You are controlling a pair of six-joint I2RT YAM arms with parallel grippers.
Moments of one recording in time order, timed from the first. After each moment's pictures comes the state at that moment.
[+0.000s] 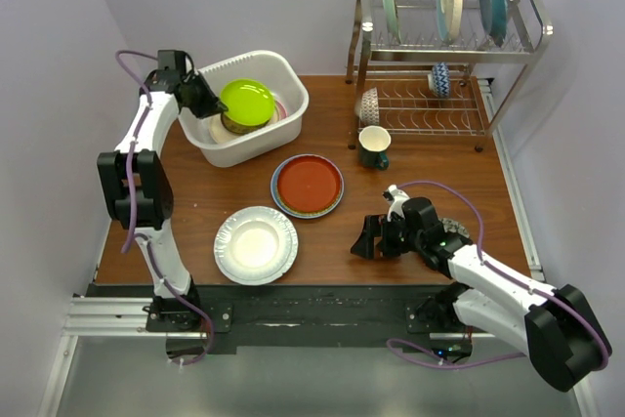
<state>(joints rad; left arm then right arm) 0.05 1.98 1.76 -0.60 0.30 -0.59 0.53 0.96 0.30 -0.10 -0.33 0.50</state>
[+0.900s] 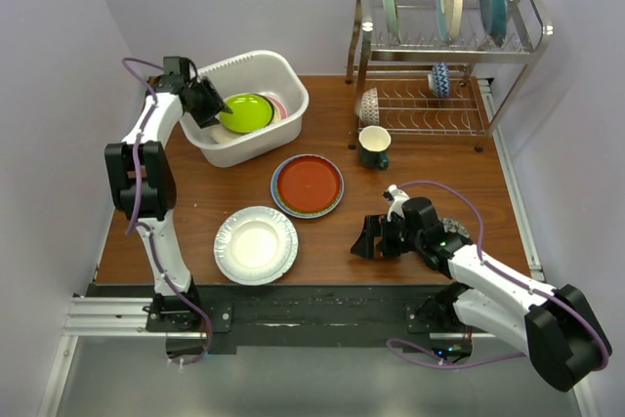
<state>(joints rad) 0.06 2.08 1.77 -0.59 0.27 -0.59 0.53 0.96 0.30 -0.10 -0.33 0.50</state>
